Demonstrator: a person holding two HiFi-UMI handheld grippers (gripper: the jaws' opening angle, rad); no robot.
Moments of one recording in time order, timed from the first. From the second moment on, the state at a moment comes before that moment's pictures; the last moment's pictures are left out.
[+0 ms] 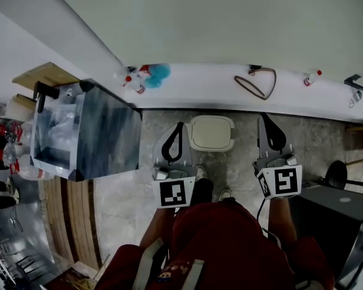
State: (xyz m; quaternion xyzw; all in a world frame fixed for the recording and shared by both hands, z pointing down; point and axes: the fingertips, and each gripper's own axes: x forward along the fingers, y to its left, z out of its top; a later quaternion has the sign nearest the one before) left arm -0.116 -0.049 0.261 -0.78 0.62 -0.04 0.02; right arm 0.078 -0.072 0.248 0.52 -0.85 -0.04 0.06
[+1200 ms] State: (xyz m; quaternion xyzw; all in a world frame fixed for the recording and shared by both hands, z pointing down) left arm -0.055 -0.095 0.516 -0.79 0.54 -0.19 -0.21; right arm 0.106 -0.131 0.495 0.51 -0.82 0.15 0.23
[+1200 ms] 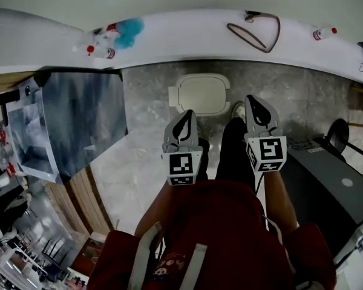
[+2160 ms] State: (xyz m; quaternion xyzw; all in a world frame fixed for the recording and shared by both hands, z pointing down) left arm -0.017 -0.037 0.699 -0.68 0.55 -0.30 -0.39; right arm 0.128 -0.119 0.748 0.38 -0.80 0.29 0.36
